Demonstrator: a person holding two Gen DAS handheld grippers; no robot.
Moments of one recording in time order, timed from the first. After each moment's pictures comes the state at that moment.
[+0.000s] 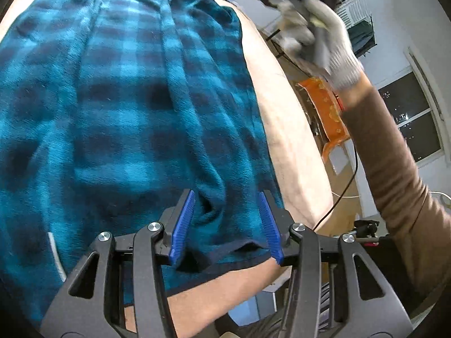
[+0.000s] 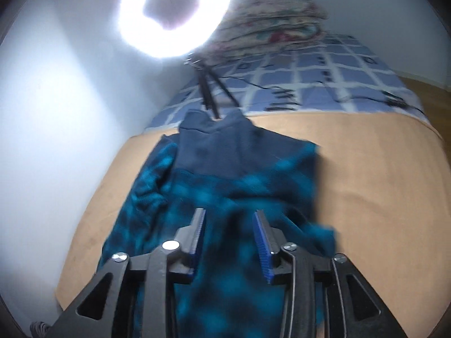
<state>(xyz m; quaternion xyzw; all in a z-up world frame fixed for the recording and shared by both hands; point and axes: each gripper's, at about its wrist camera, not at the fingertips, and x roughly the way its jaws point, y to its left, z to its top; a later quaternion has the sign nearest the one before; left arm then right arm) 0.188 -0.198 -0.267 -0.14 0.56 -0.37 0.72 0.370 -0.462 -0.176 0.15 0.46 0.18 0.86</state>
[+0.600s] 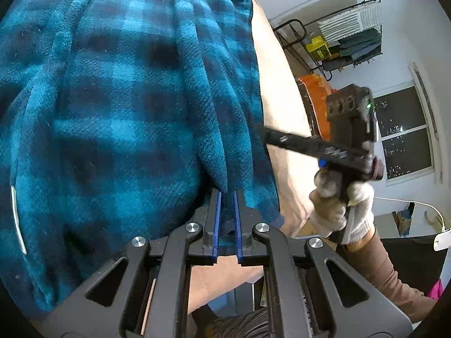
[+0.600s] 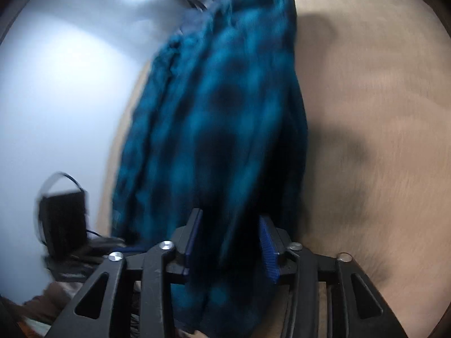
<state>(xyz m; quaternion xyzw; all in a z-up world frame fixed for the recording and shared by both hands) 0.171 -0.199 -0.284 -0.19 0.60 -0.37 0.68 0.135 -0.457 -0.272 0.25 0.58 0.23 0.74</state>
